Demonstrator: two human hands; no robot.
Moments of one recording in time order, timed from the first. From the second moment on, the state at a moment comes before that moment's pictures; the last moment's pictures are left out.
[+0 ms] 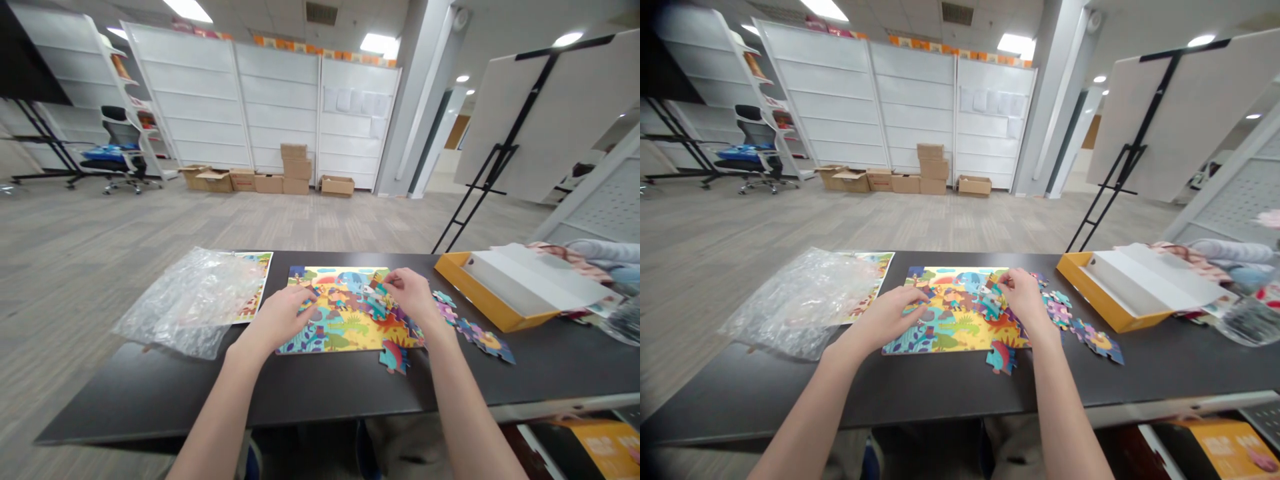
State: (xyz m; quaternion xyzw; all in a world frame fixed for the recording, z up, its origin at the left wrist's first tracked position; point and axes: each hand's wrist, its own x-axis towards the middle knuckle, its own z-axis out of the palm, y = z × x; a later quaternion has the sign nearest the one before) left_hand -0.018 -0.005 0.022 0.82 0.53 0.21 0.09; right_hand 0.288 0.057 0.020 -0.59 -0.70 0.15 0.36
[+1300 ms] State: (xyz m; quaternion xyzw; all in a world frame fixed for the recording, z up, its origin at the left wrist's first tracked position) left_hand -0.016 -0.012 0.012 0.81 0.52 0.19 0.18; right_hand 0.226 0.010 0.028 -0.41 -0.78 0.45 0.13
